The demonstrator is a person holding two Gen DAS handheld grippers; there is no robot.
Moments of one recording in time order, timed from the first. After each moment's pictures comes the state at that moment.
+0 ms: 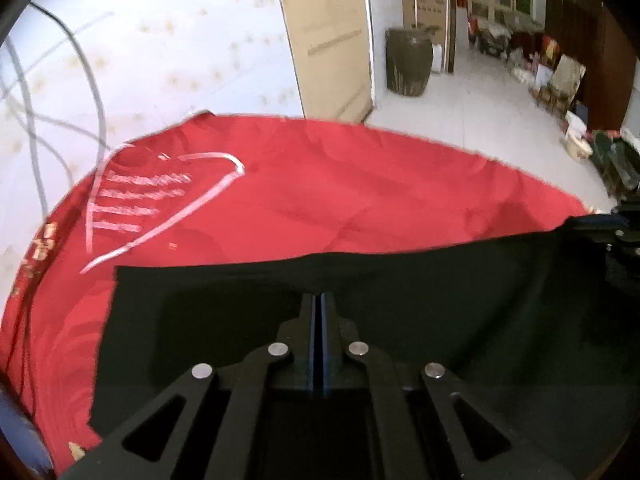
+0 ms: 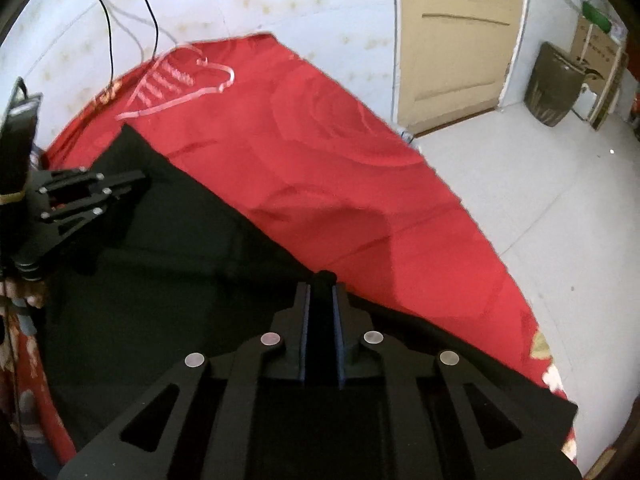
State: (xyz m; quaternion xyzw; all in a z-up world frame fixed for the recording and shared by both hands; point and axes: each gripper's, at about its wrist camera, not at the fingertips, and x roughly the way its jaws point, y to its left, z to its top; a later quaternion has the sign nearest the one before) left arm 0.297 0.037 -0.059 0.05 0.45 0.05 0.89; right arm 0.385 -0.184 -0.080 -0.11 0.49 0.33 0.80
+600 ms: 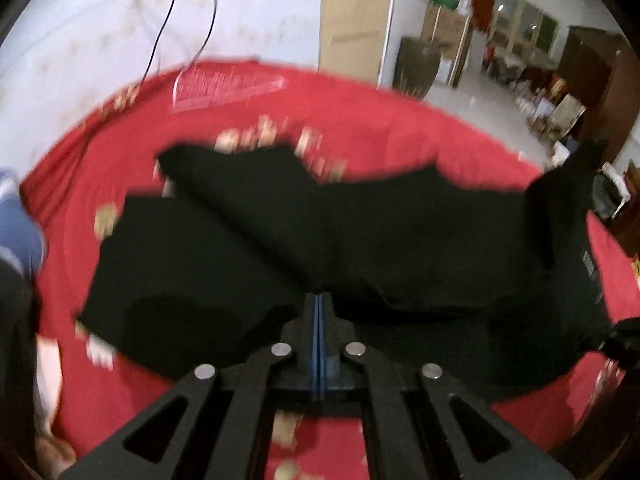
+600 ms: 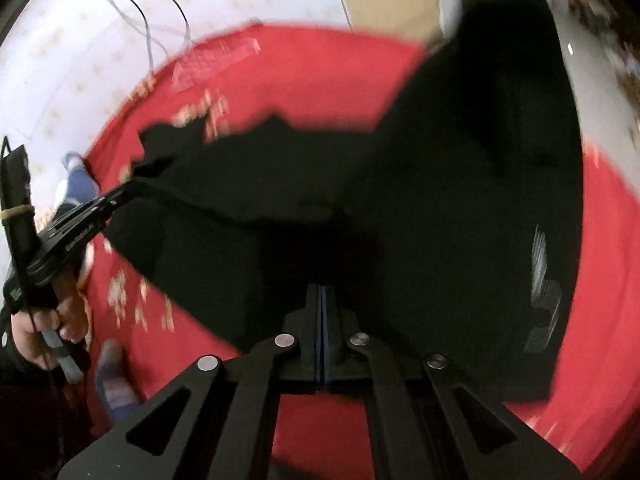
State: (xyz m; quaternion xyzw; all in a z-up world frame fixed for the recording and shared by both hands) left arm 0.071 0.048 -0.053 -0.06 0.48 0.06 0.87; right arm 0.131 -0.231 -0.073 0.03 0.61 0.24 0.76
